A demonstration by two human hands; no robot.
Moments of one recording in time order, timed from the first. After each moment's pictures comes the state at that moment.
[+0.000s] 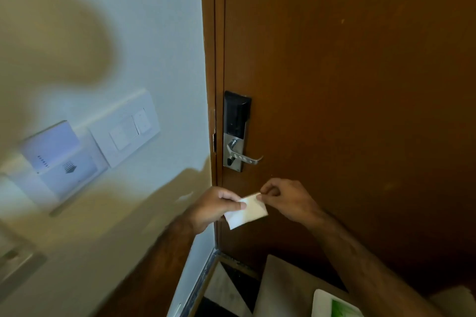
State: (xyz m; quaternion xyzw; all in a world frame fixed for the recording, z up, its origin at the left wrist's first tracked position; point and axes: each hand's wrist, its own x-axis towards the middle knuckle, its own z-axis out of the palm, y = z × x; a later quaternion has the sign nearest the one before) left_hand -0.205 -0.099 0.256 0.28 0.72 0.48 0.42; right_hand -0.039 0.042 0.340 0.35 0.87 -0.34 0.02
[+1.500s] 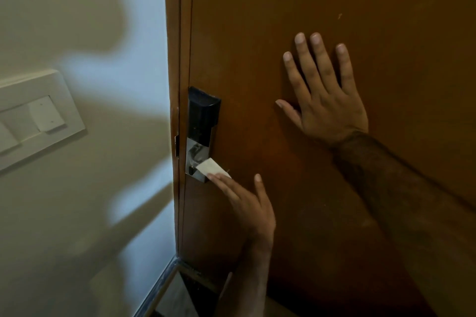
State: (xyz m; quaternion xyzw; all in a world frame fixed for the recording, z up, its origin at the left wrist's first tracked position) left_hand -0.087 0.123 0.232 0.07 0.77 0.63 0.00; right_hand -0.075 0.236 0.462 0.07 0.82 0.46 -0.34
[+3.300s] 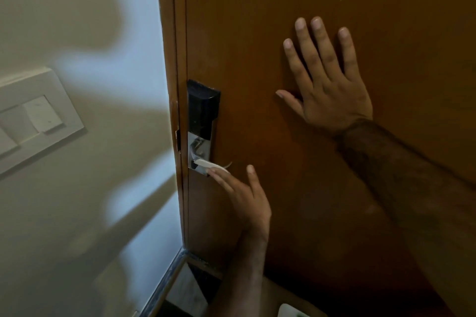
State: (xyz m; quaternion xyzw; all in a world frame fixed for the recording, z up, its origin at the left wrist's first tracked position) left_hand -0.108 0.103 0.214 0.11 0.82 0.57 0.01; right_hand -0.075 0.234 0.462 0.07 0.82 0.46 -0.34
